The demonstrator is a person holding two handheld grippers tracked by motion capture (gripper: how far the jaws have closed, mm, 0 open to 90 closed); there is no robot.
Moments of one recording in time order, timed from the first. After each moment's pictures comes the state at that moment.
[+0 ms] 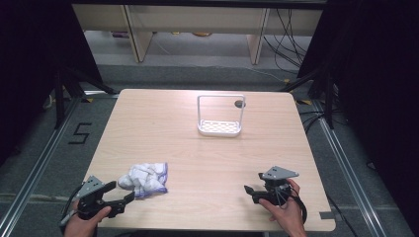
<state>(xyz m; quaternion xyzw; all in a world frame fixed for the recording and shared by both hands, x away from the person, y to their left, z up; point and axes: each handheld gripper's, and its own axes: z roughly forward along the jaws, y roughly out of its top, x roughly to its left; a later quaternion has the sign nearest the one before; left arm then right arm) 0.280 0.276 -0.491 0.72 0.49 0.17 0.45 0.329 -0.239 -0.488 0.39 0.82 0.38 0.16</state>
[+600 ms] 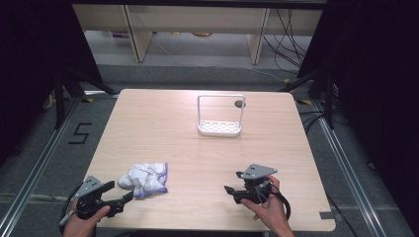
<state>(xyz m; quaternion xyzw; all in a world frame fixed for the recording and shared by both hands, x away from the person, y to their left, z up) 0.281 0.278 -0.492 0.72 0.50 0.18 0.45 0.332 -0.182 -0.473 0.31 0.85 0.40 0.13</state>
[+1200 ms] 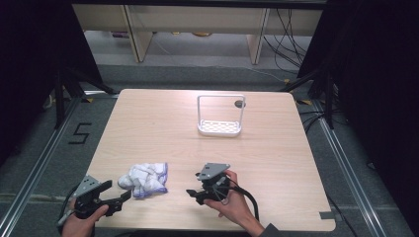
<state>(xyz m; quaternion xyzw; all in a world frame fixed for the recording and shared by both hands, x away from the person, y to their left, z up) 0.282 0.283 -0.493 0.71 0.51 0.19 0.44 0.343 -0.076 -0.472 0.20 0.89 0.41 0.09</state>
